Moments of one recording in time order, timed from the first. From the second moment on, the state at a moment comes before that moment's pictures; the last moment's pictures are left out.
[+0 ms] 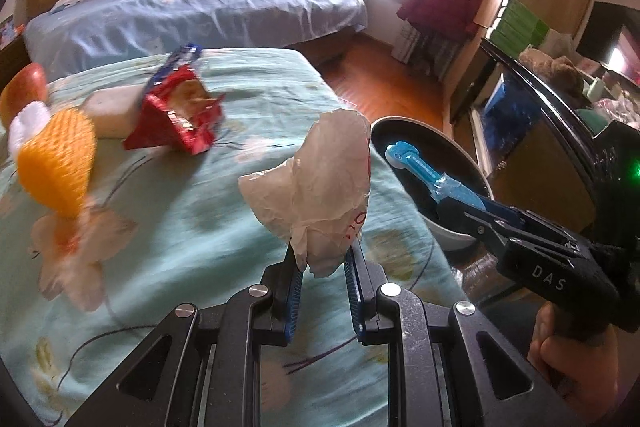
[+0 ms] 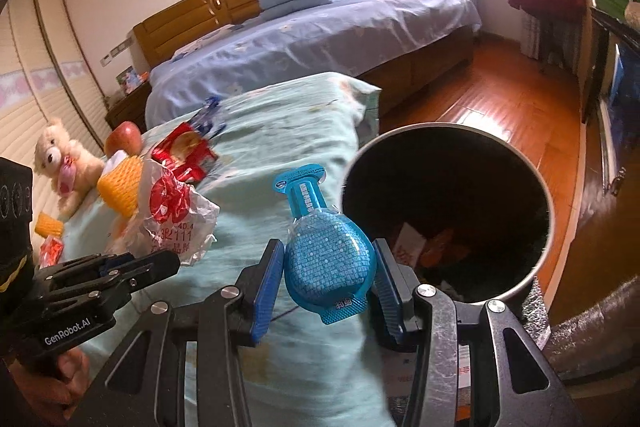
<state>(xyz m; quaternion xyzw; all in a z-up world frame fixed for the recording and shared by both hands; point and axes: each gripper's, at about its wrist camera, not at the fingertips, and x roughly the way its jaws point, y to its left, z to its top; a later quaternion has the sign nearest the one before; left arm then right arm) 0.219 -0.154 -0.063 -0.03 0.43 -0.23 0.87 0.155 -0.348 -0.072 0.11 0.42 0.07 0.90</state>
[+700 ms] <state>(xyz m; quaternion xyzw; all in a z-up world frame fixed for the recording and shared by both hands) 0.263 -0.231 -0.075 0.00 0.44 -0.26 0.86 0.170 -0.414 -0.083 0.14 0.43 0.02 0.89</state>
